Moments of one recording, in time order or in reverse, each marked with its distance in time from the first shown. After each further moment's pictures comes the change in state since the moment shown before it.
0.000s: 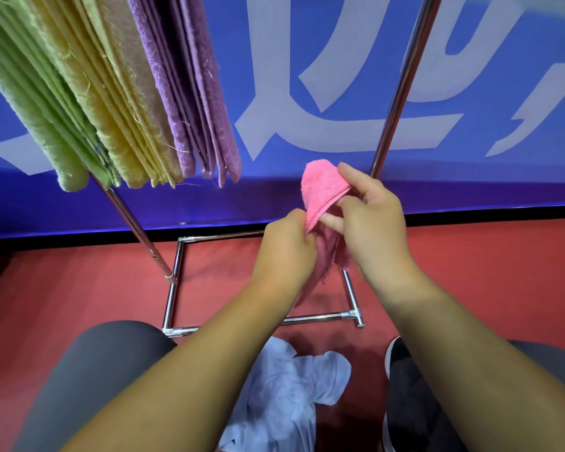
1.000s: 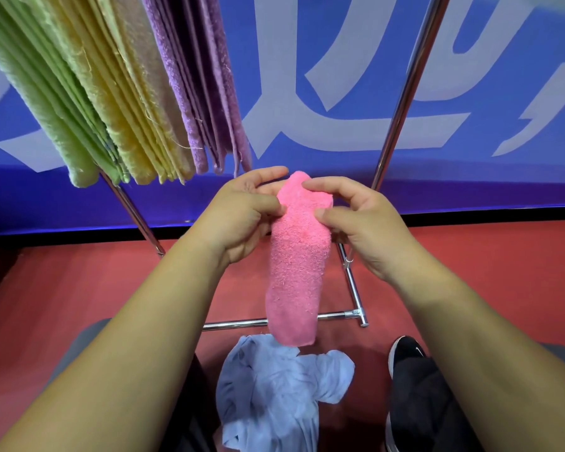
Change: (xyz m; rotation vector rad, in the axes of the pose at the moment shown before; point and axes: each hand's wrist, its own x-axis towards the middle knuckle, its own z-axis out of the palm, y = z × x) left_hand 0.034 -0.011 -0.082 -1.023 -0.296 -0.337; right_hand -0.001 0.000 -0.012 -0.103 -0.471 -0.018
